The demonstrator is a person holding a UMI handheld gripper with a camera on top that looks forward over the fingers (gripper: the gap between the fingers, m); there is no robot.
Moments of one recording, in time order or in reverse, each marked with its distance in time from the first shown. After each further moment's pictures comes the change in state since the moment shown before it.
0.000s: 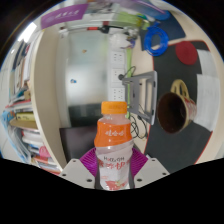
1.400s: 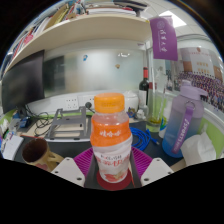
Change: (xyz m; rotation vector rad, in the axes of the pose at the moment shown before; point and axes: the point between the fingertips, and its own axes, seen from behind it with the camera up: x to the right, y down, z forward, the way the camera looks) arm 0.149 -0.284 -0.045 0.250 0.435 -1.469
